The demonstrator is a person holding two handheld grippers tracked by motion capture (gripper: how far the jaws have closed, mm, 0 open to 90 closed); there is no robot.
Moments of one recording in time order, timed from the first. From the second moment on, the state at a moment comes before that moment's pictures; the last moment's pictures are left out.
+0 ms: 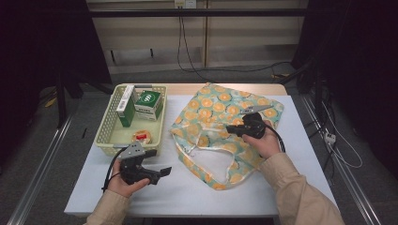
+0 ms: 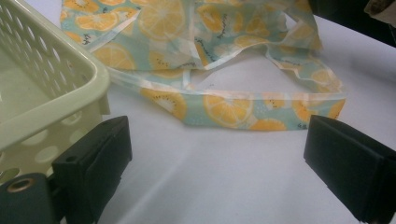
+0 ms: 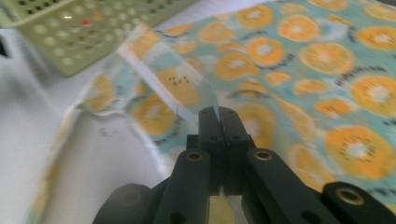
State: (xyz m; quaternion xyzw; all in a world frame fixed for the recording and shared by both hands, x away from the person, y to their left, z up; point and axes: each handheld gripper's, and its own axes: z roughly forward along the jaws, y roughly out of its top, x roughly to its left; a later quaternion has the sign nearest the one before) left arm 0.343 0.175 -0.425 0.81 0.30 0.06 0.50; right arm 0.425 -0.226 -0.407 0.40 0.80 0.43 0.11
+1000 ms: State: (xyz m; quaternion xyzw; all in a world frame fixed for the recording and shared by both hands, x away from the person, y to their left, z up) left arm 0.344 0.176 -0.428 0.81 0.29 0.06 0.50; right arm 0.440 -0.229 -0.405 0.42 0.80 0.41 0.14
